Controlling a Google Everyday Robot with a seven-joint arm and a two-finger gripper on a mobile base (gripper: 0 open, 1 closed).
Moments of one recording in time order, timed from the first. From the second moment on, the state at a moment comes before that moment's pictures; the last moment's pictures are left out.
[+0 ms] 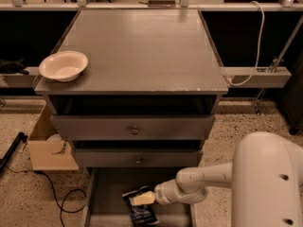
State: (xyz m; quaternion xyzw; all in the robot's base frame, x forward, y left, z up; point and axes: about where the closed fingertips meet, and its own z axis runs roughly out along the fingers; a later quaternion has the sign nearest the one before) arm 0.466 0.011 0.290 -0.16 0.92 0.34 0.10
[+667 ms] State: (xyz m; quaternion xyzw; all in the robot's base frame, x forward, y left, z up) arm 0.499 0.028 0.212 -0.10 0.93 0.34 0.06
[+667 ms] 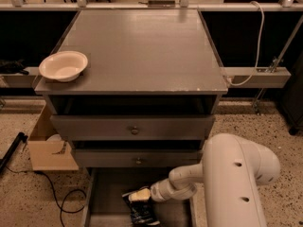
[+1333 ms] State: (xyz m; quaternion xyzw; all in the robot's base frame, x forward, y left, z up) arm 0.492 0.023 0.207 -0.10 0.94 0.33 0.07
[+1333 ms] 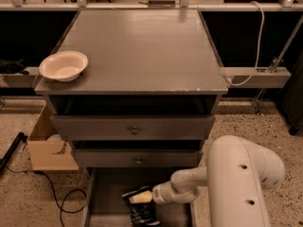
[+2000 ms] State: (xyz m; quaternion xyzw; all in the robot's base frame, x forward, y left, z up) arm 0.470 0.023 0.188 -0.10 0.94 0.31 0.06
